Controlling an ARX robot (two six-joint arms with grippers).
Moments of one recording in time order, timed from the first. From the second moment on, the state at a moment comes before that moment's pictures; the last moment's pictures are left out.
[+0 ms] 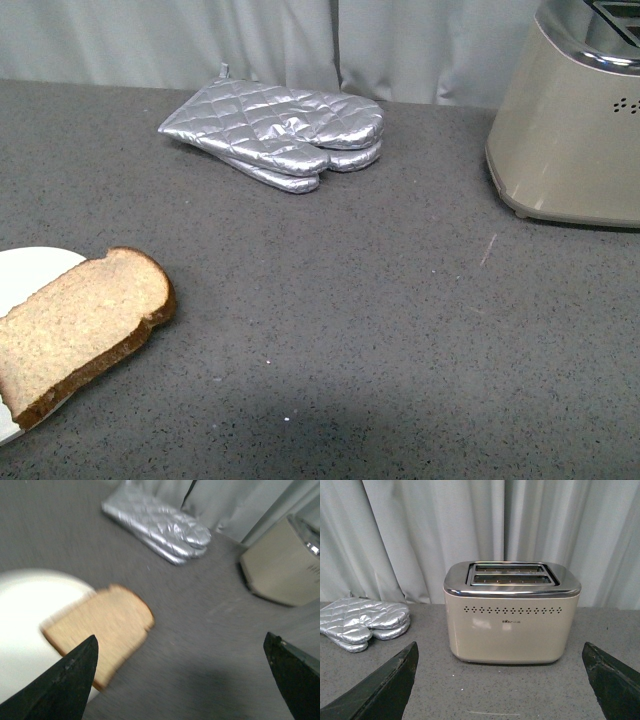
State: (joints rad) left arm 0.18 0.23 0.12 -0.27 0.45 -0.33; right arm 0.00 0.00 0.01 0.00 0.00 0.00
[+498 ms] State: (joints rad) left arm 0.38 1.34 0.33 0.40 0.43 -0.63; right arm 0.00 0.00 0.01 0.00 0.00 0.00
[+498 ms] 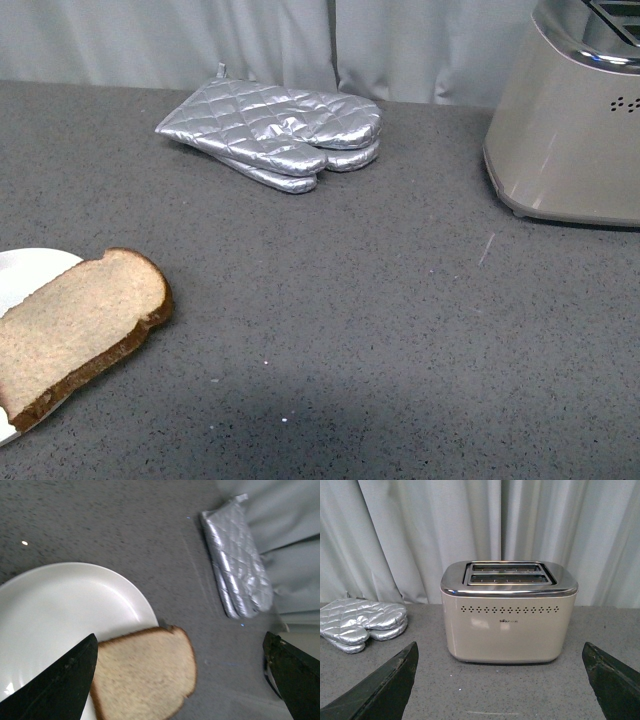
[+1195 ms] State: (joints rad) left arm 0.54 1.92 0.66 0.42 0.31 -0.27; right arm 0.00 0.00 0.01 0.00 0.00 0.00
